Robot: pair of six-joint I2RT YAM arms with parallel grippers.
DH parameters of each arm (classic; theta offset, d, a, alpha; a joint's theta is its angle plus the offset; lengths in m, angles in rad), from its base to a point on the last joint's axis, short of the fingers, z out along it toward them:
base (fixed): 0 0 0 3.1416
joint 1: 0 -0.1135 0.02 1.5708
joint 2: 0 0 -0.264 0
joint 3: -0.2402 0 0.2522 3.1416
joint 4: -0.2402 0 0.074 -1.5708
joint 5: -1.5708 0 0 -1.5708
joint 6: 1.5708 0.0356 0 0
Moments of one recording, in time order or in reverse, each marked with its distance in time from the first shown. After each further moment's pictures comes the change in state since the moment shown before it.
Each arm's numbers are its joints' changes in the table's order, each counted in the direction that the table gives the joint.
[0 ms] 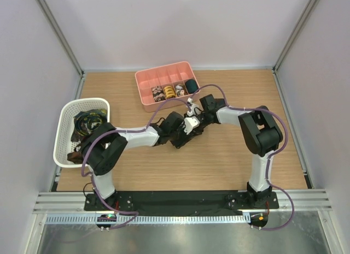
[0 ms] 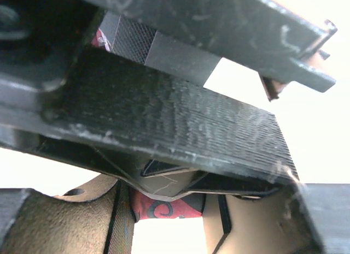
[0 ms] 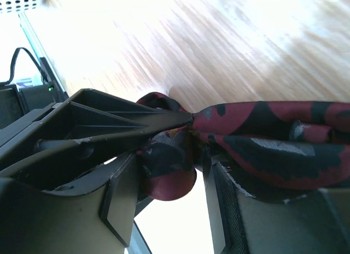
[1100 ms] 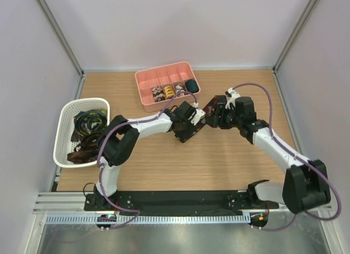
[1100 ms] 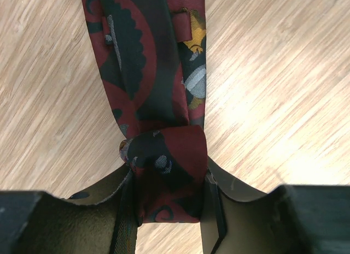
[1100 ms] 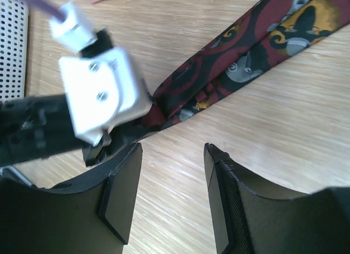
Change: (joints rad) left arm -0.002 0.193 -0.361 -0.351 0.050 -0.105; right arm 0.181 -0.655 0.332 0.079 -0.439 0.126
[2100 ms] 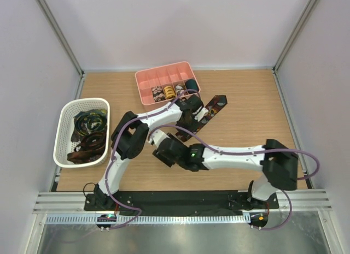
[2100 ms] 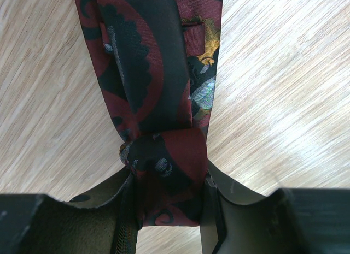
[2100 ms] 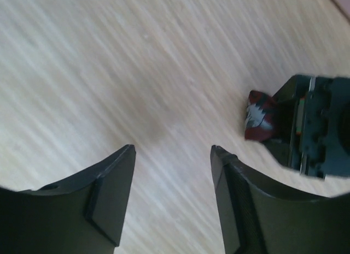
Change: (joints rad) left arm 0.000 0.219 -0.399 -0.433 -0.009 -0.045; right arm -0.962 0.213 -0.164 -0.060 -0.779 -0.331
